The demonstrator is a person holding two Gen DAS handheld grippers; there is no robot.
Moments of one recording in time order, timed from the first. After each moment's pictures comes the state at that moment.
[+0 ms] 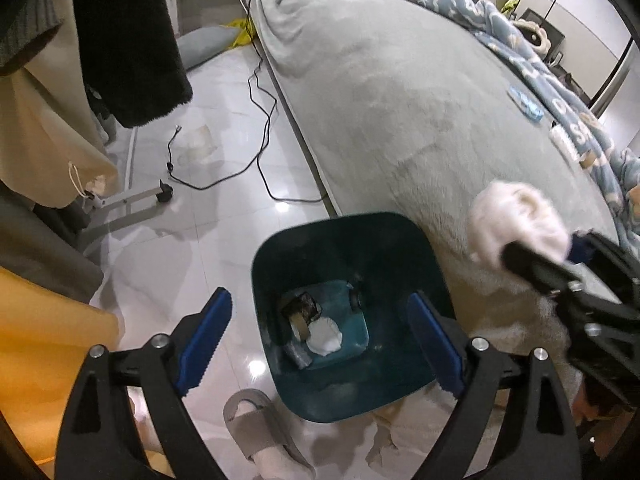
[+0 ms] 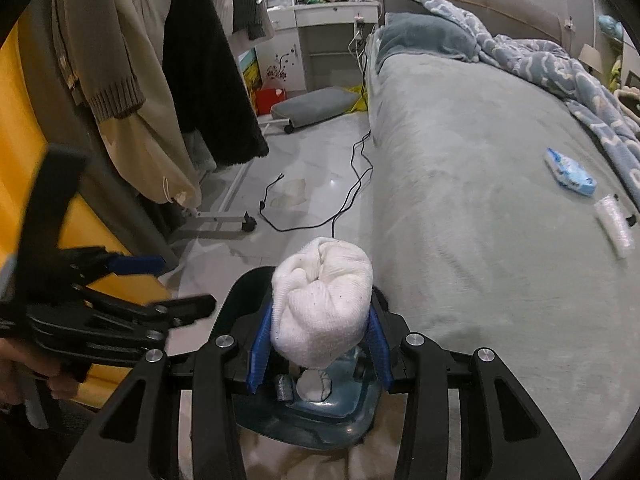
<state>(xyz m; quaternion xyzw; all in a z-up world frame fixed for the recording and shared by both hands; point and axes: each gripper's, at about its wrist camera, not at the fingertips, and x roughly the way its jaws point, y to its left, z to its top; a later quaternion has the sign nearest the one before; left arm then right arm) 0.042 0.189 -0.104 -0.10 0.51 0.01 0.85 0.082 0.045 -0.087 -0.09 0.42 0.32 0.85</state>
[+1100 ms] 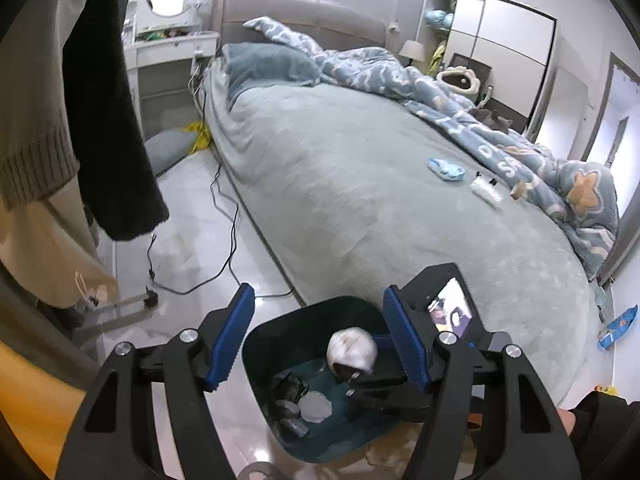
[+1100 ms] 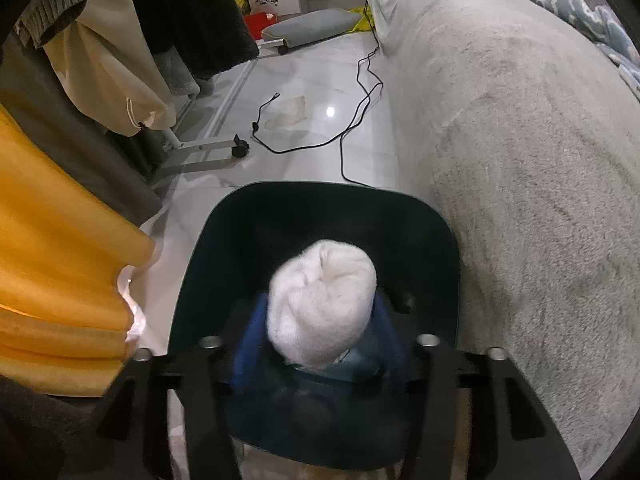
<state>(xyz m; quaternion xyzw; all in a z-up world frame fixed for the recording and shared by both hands) 0.012 0.174 -0.029 -0.05 0.35 -0.06 0.93 0.094 0.093 -0.181 -0.11 0.52 0.30 0.79</state>
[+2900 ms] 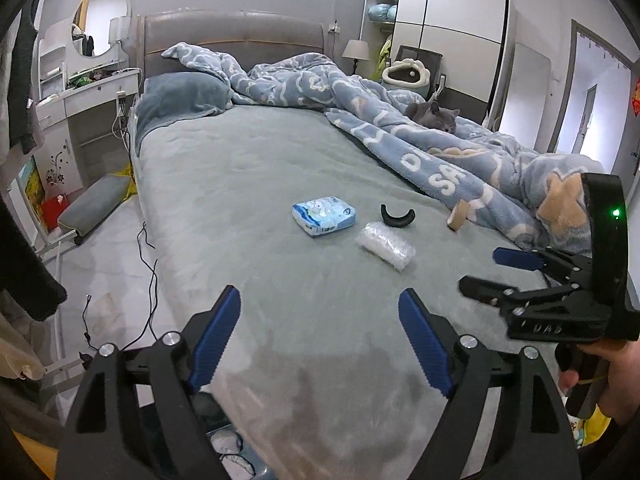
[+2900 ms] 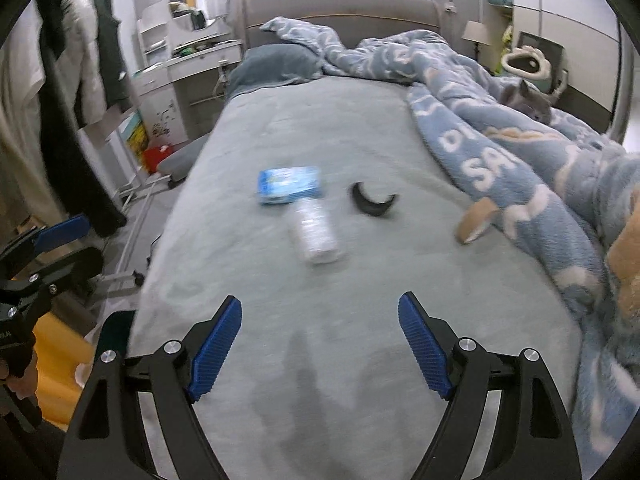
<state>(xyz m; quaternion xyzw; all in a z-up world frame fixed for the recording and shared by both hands) 0.128 -0.040 -0.011 -0.01 0.33 -0.12 0.94 0.179 -0.233 -0.037 -0.02 0.38 0.15 0.91</state>
